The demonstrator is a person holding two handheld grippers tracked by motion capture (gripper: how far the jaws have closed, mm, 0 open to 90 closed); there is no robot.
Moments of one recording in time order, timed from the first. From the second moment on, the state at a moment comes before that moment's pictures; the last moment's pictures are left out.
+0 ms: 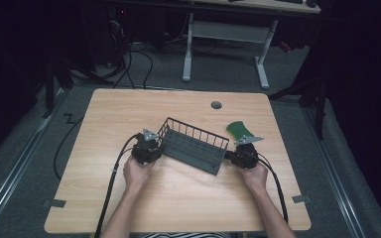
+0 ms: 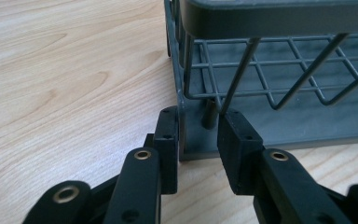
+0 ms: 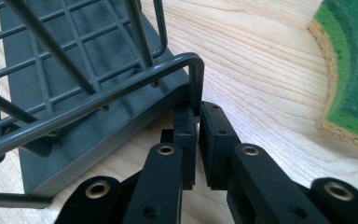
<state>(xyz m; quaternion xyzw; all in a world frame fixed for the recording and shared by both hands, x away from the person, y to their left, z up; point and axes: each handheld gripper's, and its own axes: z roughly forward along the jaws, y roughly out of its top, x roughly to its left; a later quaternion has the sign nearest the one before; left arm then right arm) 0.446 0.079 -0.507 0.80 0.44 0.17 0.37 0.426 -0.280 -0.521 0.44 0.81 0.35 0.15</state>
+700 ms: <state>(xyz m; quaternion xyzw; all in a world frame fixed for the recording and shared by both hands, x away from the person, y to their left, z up) 0.437 0.091 -0.505 0.79 0.45 0.17 0.39 0.416 -0.300 -0.512 0.47 0.79 0.35 0.17</state>
